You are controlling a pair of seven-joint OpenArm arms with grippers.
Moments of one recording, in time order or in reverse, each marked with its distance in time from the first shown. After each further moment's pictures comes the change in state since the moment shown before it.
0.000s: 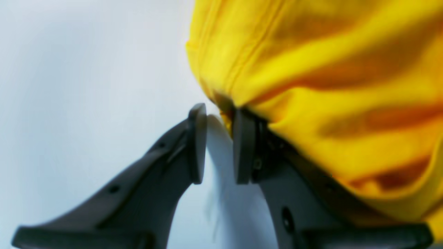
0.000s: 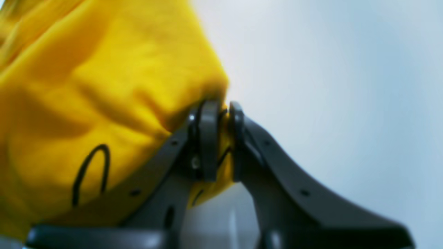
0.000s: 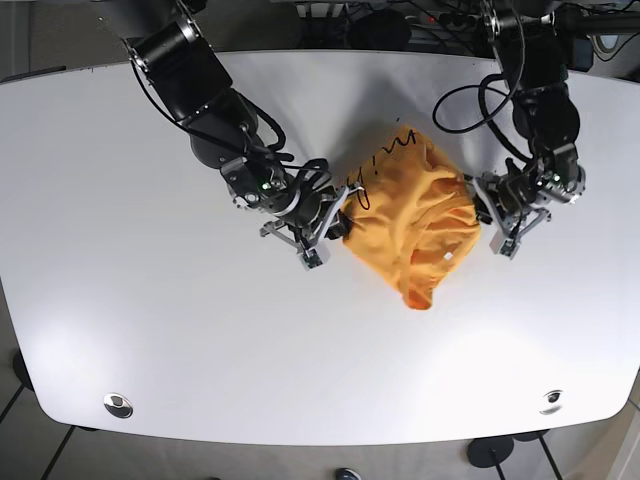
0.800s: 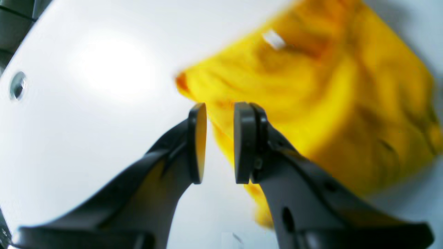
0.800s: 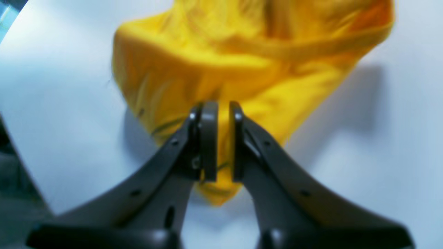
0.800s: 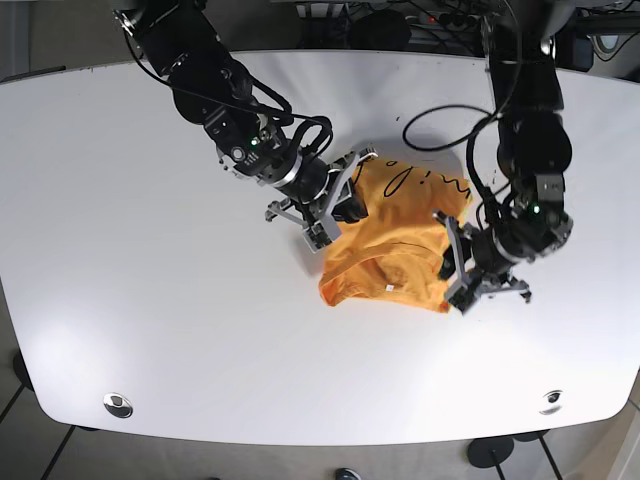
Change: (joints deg) left arm -0.1 1.0 9.4 30.9 0.8 -0.3 9.9; right arm -8.0 2.0 0.0 27.2 -1.2 -4.7 -10.1
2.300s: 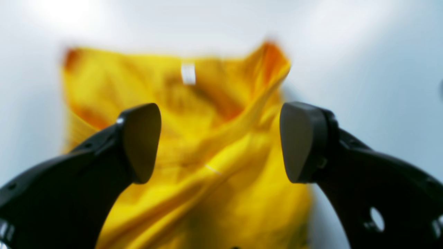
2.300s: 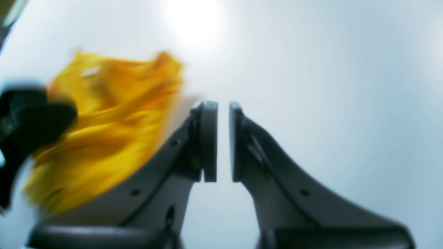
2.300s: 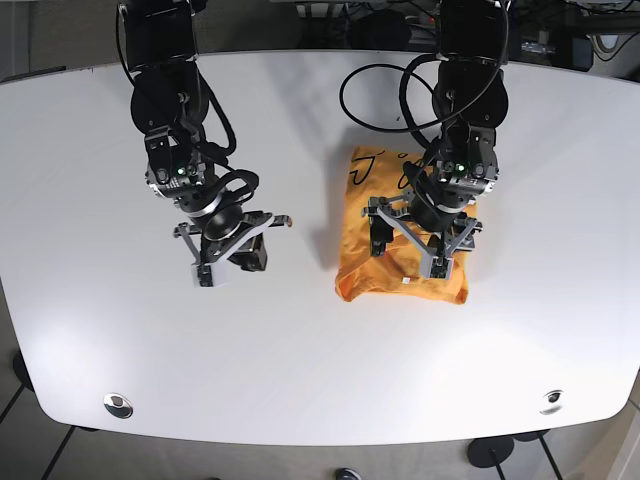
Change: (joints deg) left arm 7.6 8.8 9.2 -9.3 -0.4 38.2 -18.4; right arm -3.3 0.1 25.1 0.0 0.3 0.4 0.0
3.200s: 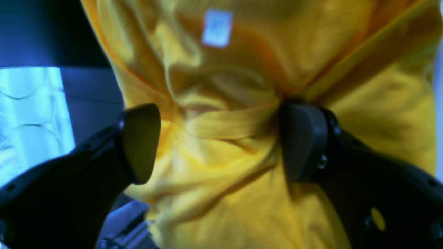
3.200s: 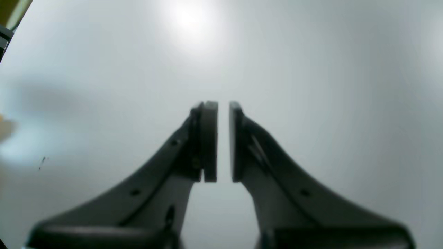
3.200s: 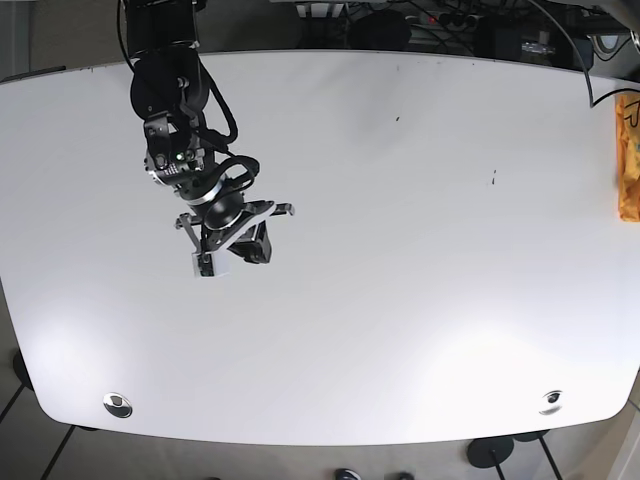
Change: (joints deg) left arm -6.4 -50.1 -5.5 -65.7 0.0 -22.1 -27.1; right arm -3.1 -0.4 0.0 4.1 0.5 0.2 0.0
